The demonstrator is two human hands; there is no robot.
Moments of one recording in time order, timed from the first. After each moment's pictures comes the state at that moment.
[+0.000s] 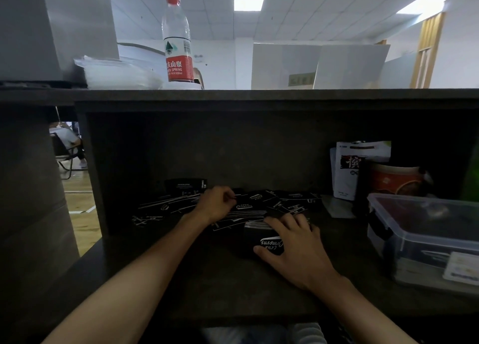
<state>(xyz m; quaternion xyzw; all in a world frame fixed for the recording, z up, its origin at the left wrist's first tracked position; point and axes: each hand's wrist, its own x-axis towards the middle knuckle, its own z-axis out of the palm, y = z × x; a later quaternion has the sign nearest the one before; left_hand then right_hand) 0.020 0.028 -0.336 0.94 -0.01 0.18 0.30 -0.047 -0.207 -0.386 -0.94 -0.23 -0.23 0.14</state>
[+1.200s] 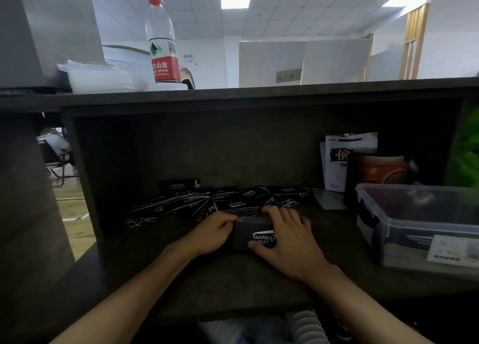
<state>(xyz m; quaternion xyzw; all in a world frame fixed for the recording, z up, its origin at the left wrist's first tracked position) -0.032 0.014 -0.368 0.92 -0.20 0.07 0.34 -0.053 -0.206 -0.383 -0.93 -0.23 -0.23 0.20</state>
